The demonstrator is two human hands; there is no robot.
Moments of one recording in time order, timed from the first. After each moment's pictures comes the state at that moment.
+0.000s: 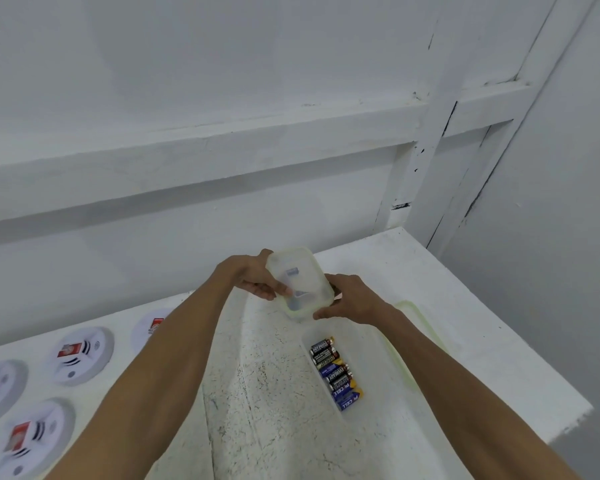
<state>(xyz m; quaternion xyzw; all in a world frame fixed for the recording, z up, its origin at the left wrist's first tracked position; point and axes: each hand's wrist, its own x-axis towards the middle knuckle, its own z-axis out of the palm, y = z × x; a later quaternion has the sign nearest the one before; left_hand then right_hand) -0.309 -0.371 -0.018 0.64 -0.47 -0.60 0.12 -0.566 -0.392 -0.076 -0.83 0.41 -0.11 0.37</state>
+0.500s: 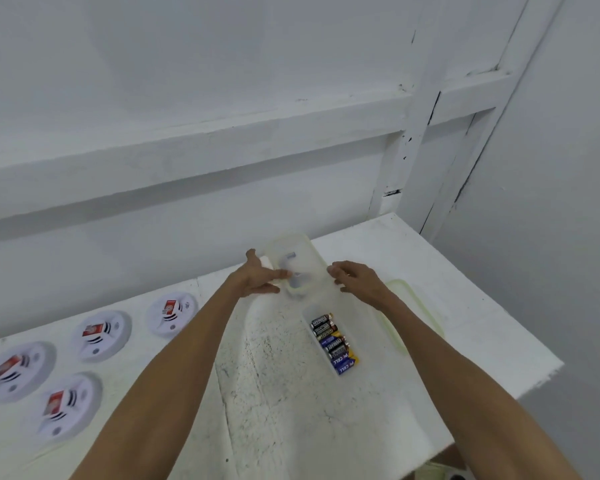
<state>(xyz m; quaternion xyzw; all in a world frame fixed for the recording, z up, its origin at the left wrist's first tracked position) -0.325 -0.323 -0.050 0.67 -0.33 -0.57 0.34 -0.591 -0.361 -0.070 -0.68 0.53 -0.19 0.47</state>
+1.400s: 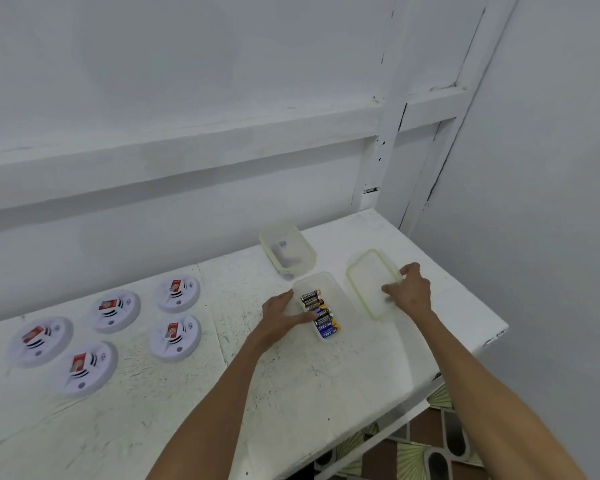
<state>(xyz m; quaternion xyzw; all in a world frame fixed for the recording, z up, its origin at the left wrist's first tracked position) -0.412 -0.188 -0.106 0.64 -0.49 -0.49 0.33 -0.695 -0.269 -0.034 -0.53 0.74 -0.27 0.31</state>
